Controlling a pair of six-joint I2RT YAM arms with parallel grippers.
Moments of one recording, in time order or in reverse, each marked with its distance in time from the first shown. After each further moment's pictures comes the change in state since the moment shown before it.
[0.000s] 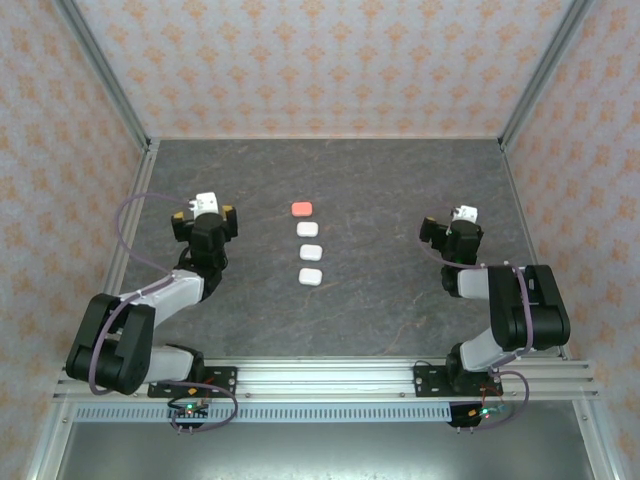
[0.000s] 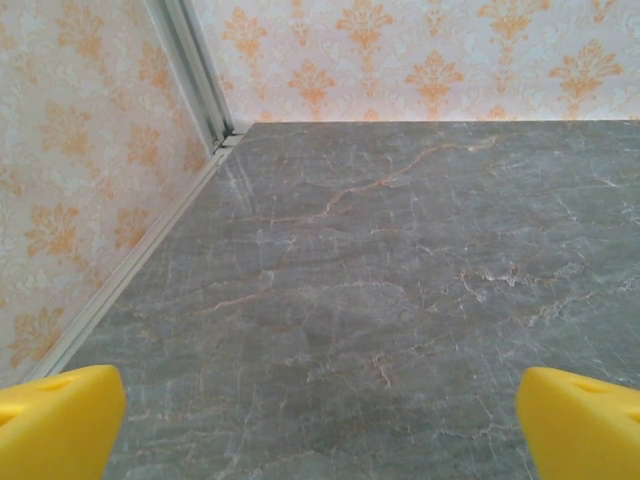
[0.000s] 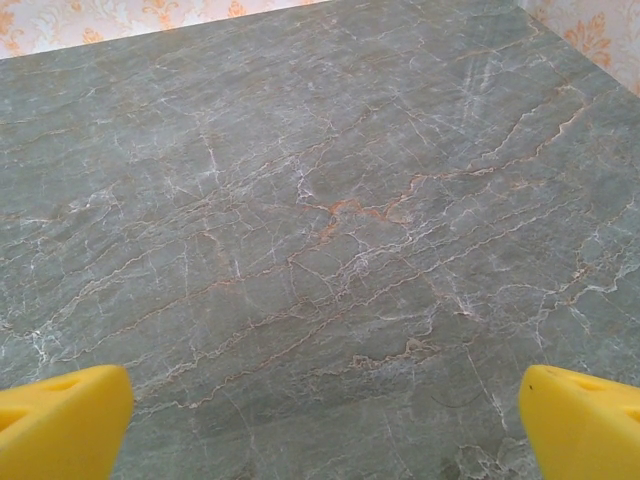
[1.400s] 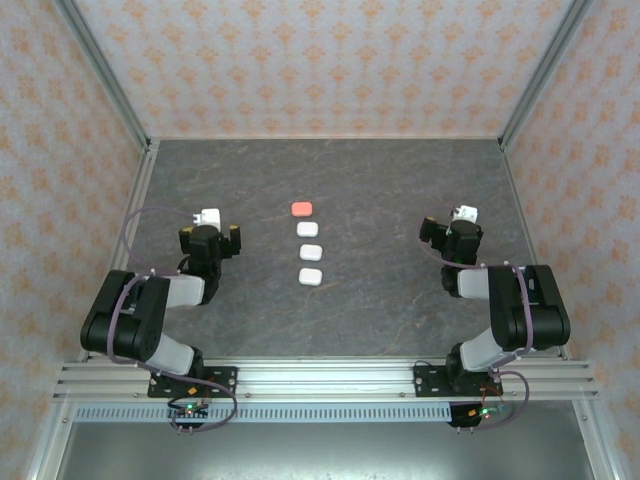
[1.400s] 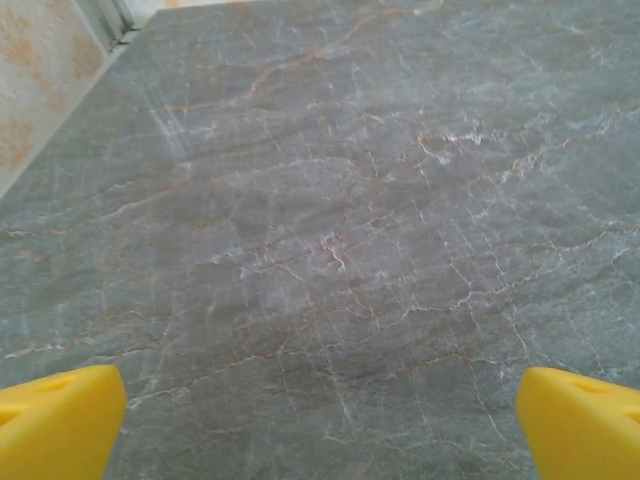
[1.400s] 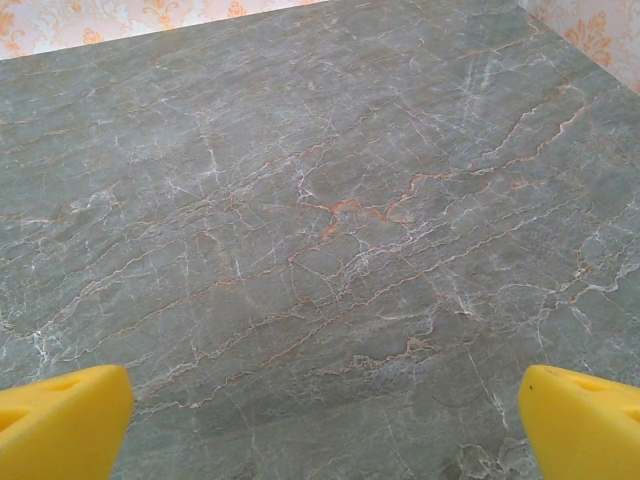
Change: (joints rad) left arm 0.074 0.167 -0.107 0.140 0.230 -0.005; right arm 0.000 0.000 0.000 0.000 0.000 0.002
